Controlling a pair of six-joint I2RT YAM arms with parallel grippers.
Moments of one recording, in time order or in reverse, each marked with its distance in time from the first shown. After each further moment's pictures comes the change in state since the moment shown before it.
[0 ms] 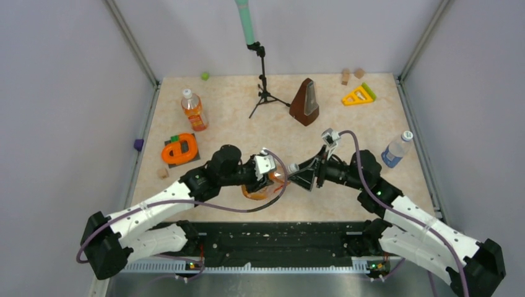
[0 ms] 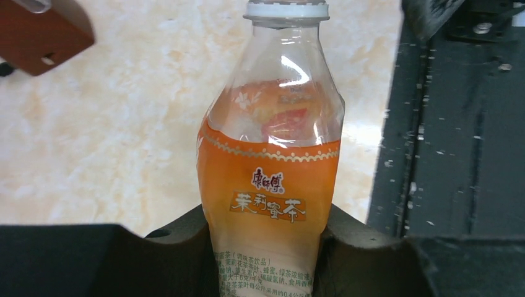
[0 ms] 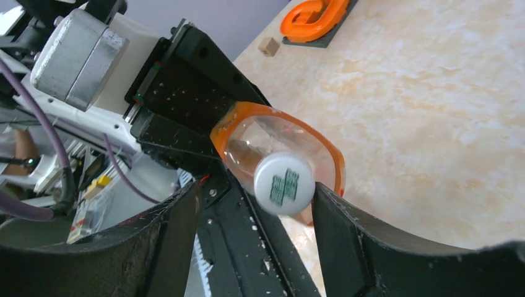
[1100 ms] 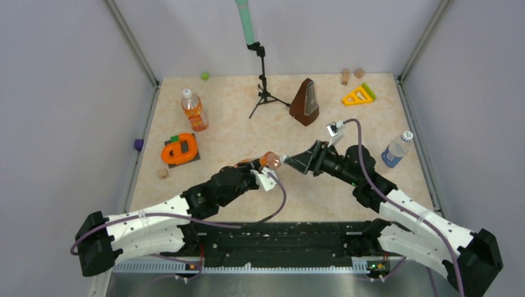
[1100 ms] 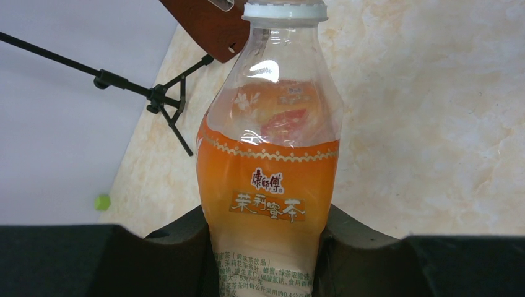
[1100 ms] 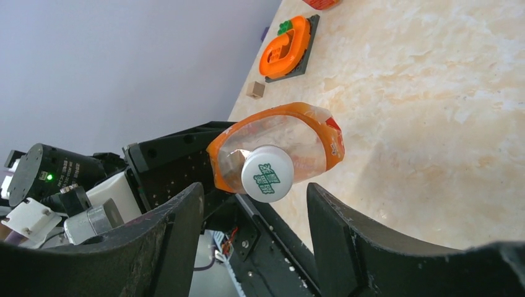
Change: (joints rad) left arm -0.206 -0.105 -0.200 0.297 -0.664 0.307; right arm 0.000 0.074 0.042 0.007 0.233 0.301
